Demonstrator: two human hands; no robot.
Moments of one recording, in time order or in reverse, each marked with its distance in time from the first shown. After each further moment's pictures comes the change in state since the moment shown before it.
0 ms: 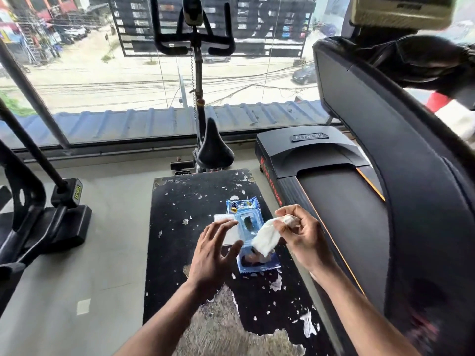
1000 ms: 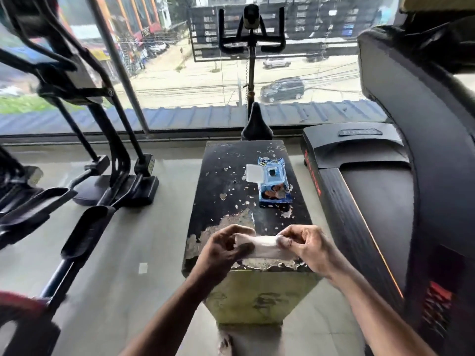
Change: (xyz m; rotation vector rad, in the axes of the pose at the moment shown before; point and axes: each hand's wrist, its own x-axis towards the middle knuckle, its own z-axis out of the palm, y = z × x) left_hand -0.199 0.151 -0.059 -0.579 -0.079 -0.496; right_hand -0.185 -0.006 -0.038 -0.110 -0.530 0.015
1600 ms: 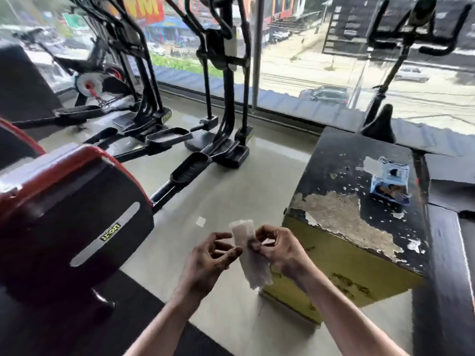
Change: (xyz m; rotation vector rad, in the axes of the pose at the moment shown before) left_hand -0.285 -0.050 -0.100 -0.113 0.705 -0.152; right_hand -0.076 -0.109 0.254 0.104 -0.496 -0.108
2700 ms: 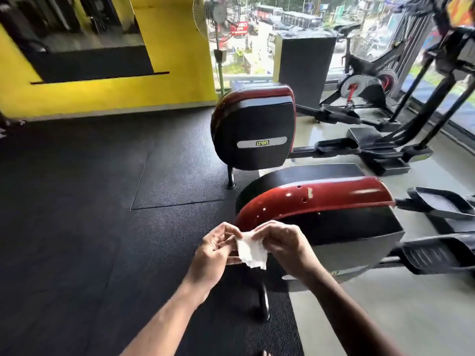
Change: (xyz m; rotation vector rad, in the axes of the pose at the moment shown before) left_hand -0.091 -0.040 -0.728 -0.234 0.892 0.004; right_hand 0.266 -0.266 0.755 -0.043 -0.853 -0.509
